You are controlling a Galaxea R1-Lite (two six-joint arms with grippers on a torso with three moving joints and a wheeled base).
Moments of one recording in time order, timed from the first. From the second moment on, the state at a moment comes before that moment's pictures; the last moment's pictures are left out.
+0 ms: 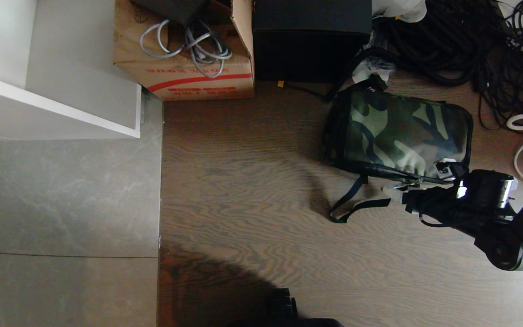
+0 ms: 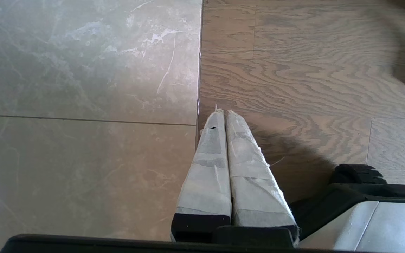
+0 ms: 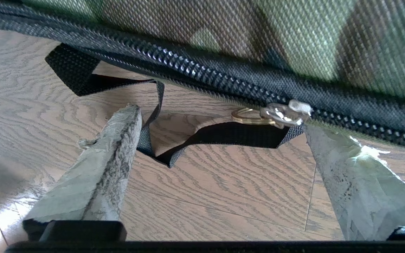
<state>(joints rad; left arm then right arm) 0.00 0.00 0.00 0.00 0.00 0.00 -0.09 2.15 -0.66 -1.27 0.42 0.11</state>
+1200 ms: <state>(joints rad) 0.00 0.00 0.00 0.00 0.00 0.00 -0.09 2.24 -0.61 -1.50 0.42 0.09</state>
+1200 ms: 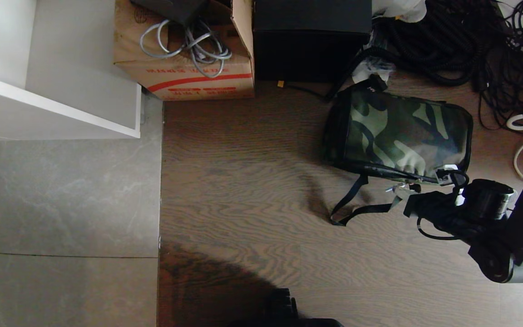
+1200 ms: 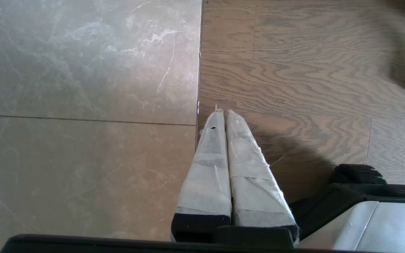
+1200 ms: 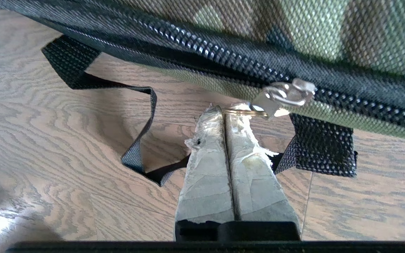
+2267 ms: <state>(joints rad) 0.00 0.00 0.00 0.00 0.00 0.00 -0.14 2.27 -0.63 -1.49 0.43 -0.07</state>
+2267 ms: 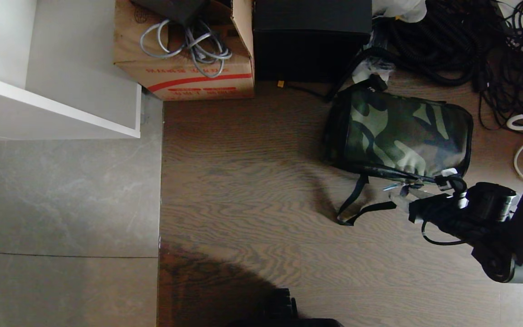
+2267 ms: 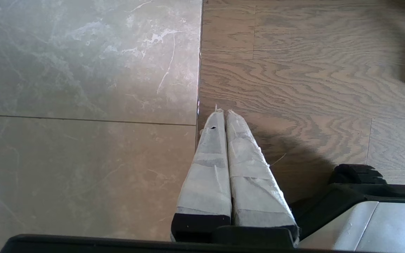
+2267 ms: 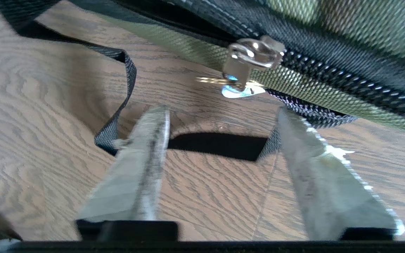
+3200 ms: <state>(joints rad) 0.00 0.00 0.00 0.00 0.00 0.00 -0.12 2.32 -0.73 -1.52 0.43 0.20</state>
